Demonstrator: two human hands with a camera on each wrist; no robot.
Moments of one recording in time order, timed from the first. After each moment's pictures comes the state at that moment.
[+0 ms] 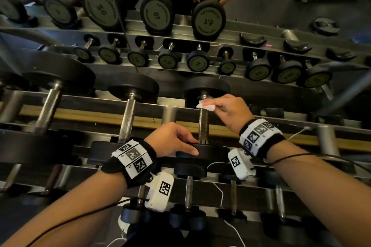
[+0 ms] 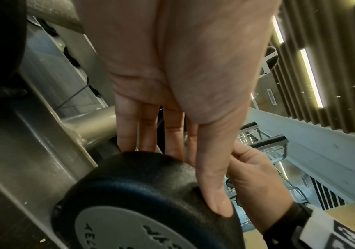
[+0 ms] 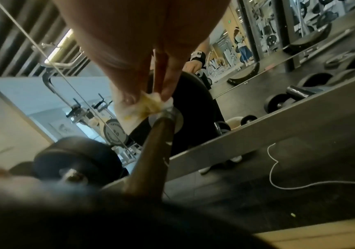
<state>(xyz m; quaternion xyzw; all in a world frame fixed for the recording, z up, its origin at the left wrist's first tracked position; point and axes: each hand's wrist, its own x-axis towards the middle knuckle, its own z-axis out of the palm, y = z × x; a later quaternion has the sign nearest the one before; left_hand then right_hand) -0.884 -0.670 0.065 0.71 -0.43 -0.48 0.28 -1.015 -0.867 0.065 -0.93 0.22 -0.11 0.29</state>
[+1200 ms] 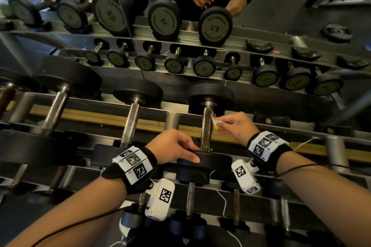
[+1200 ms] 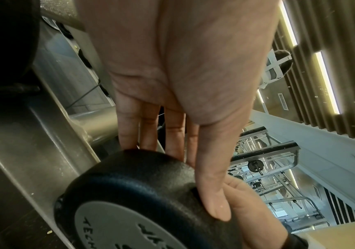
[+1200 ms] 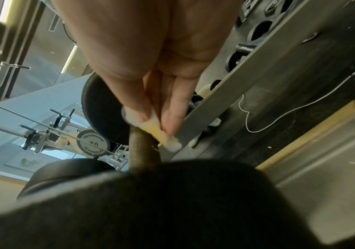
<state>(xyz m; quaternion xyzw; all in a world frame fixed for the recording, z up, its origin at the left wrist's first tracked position) -0.884 -0.669 0.059 0.70 -0.41 -0.49 0.32 -1.028 -0.876 0.031 -0.73 0.30 -0.04 0.61</state>
